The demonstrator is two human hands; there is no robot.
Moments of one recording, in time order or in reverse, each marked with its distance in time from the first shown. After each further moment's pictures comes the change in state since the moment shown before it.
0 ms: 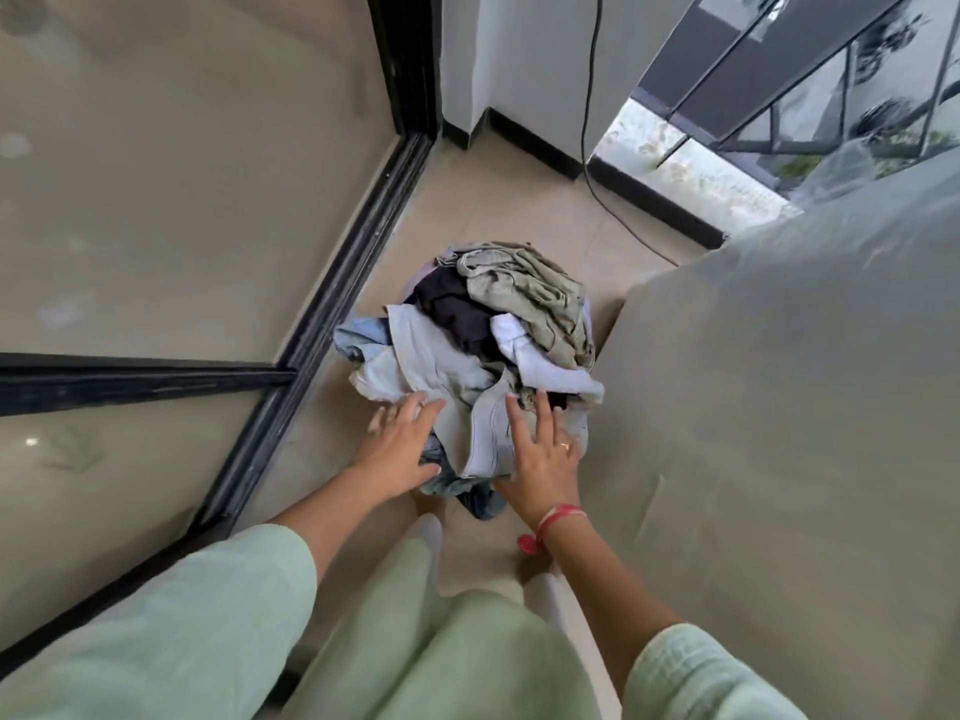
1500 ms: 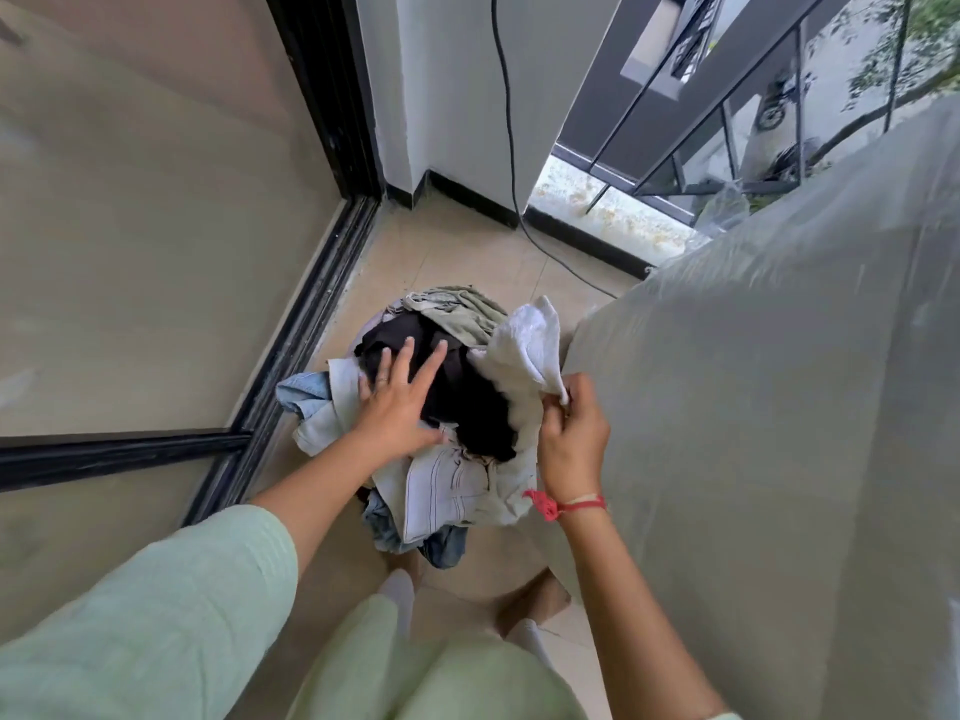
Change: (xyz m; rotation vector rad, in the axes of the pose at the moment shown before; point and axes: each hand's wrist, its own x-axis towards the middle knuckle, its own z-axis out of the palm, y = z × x) left_hand 0.058 0.060 -0.061 -0.028 0.126 0.040; right_hand 0.003 0.032 -0.092 0.800 0.771 0.139
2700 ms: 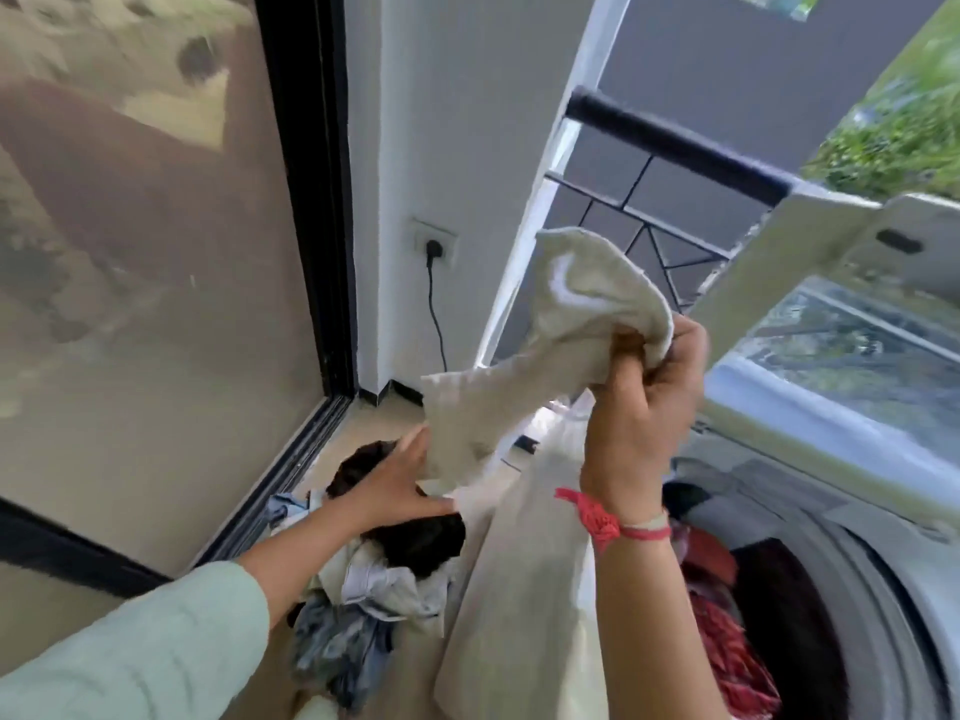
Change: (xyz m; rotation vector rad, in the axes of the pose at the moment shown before) left_hand -0.160 0.159 -0.142 -0.453 0.255 0.355; right_hand -0.063 -0.266 -0.286 0.698 0.393 -0.547
